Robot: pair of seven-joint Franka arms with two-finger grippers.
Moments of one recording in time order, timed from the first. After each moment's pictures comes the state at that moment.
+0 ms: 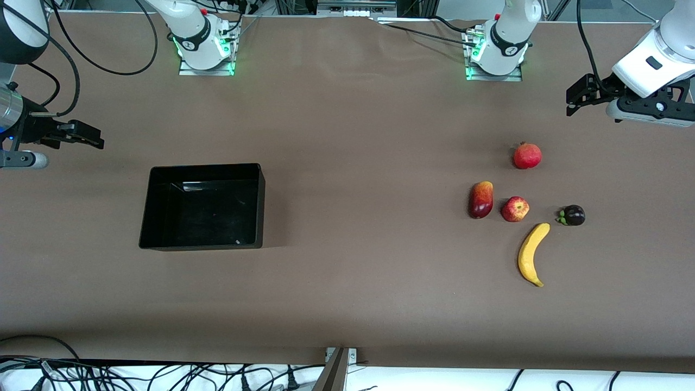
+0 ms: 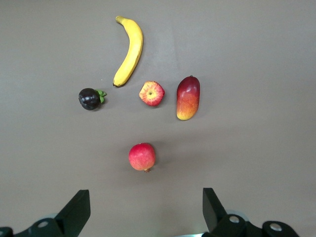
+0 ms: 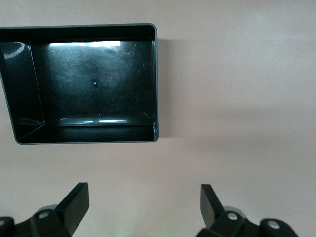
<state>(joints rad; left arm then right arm) 0.13 -0.16 -0.19 -1.81 0.00 1.61 0.10 -0.04 0.06 -0.02 -1.69 -0.02 1.63 -0.07</state>
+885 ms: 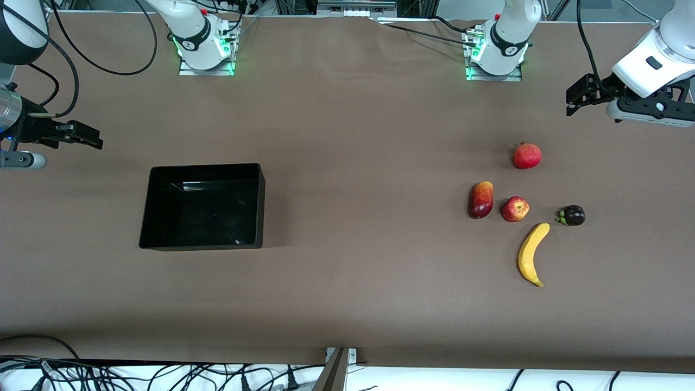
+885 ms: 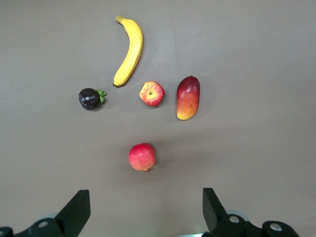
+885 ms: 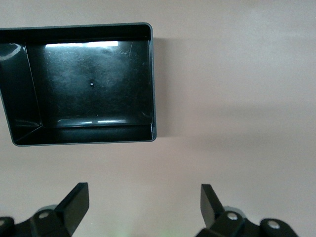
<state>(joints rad) 0.13 -0.16 -0.19 -1.81 0.00 1.61 0.10 -0.04 0.06 -0.02 -1.69 -0.03 1.63 -0.05</state>
